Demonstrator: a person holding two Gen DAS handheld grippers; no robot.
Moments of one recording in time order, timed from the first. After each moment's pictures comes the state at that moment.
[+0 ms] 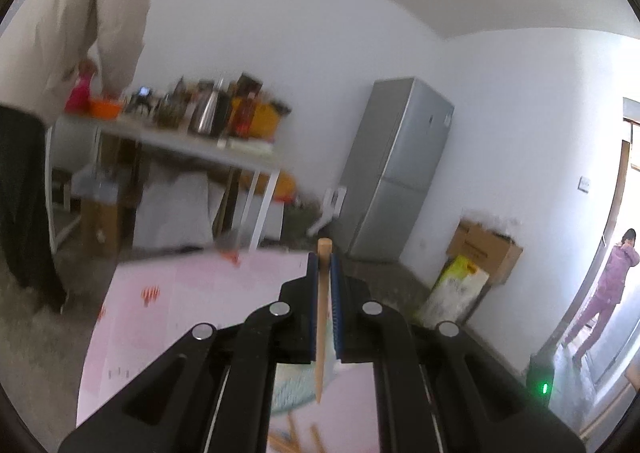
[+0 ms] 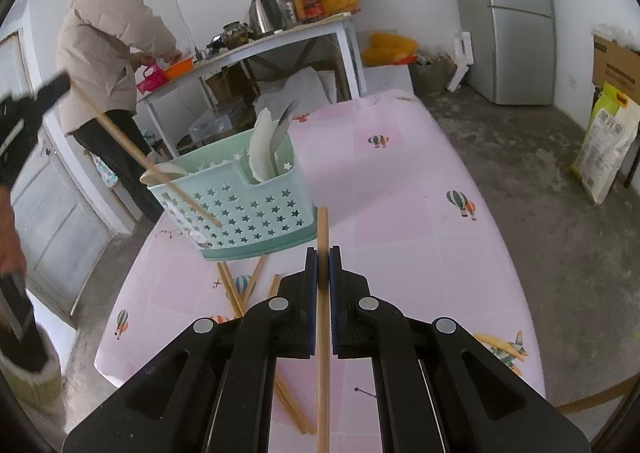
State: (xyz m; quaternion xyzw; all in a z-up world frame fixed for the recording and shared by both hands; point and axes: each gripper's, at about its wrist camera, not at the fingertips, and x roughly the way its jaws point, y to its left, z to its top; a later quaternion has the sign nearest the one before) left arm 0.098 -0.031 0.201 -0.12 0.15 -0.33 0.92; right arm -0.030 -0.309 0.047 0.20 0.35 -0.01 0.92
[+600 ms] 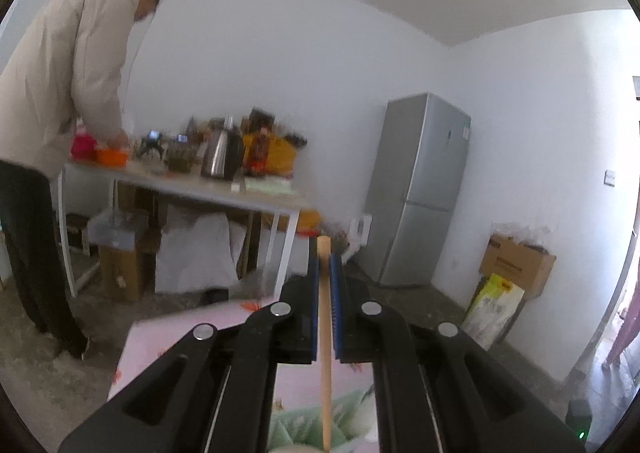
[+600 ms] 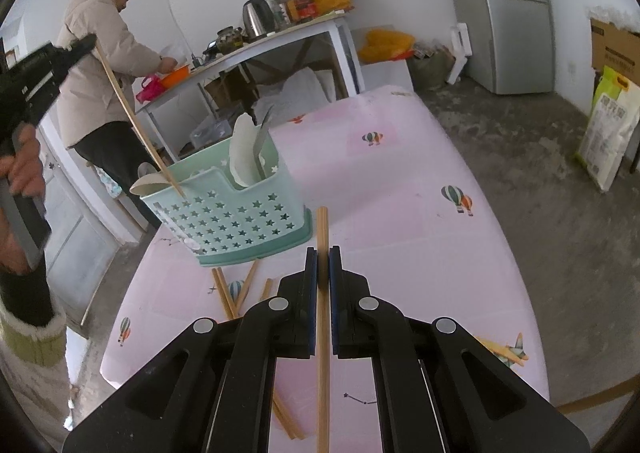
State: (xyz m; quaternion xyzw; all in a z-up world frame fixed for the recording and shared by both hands) left arm 0.142 -0.062 0.235 -0.09 0.09 -0.28 0.95; right arm -0.028 -0.321 0.040 0.22 0.35 -0.01 0.91
